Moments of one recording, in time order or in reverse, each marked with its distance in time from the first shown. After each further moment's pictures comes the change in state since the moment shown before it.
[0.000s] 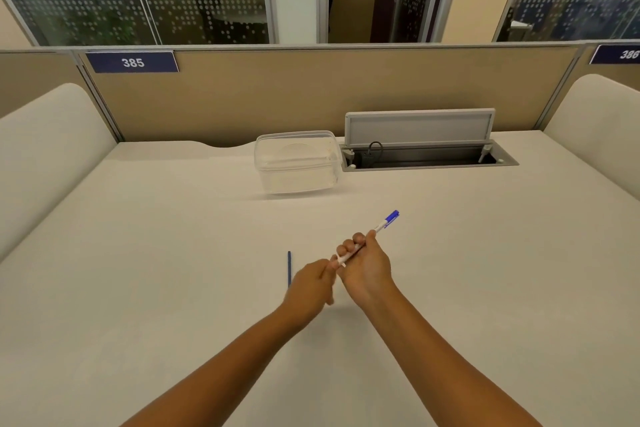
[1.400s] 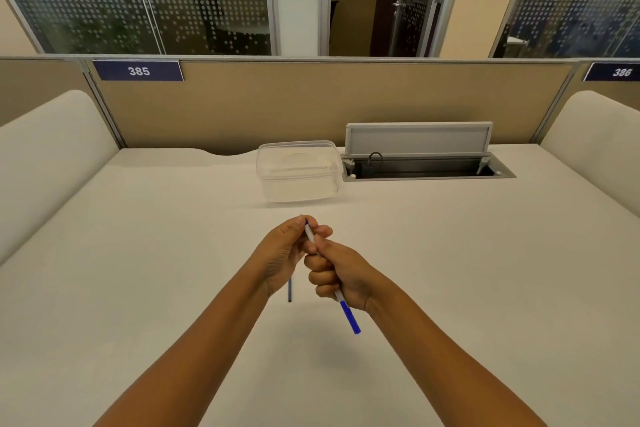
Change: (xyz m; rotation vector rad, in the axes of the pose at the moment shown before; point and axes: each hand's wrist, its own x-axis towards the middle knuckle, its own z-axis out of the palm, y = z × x) left_hand 0.026 0.021 -0.062 -0.902 -0.078 0.093; right_hand -0.019 -0.008 0.027 -0.621 -0.553 0.256
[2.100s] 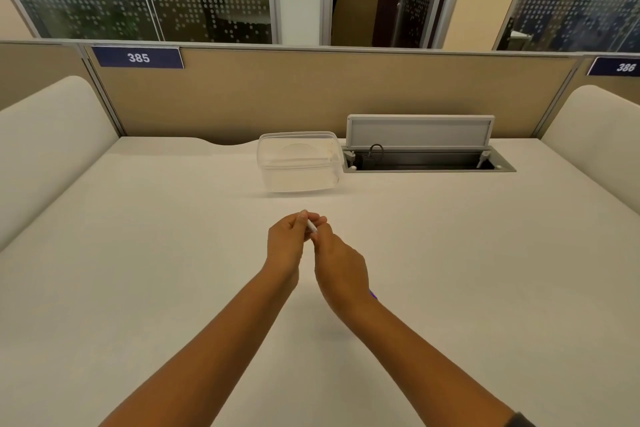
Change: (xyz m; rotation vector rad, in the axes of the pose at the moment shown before) left_hand 0.001 -0.018 0.017 0.237 0.389 0.081; right_hand 0.011 0.039 0.003 -1.307 0.657 -0.430
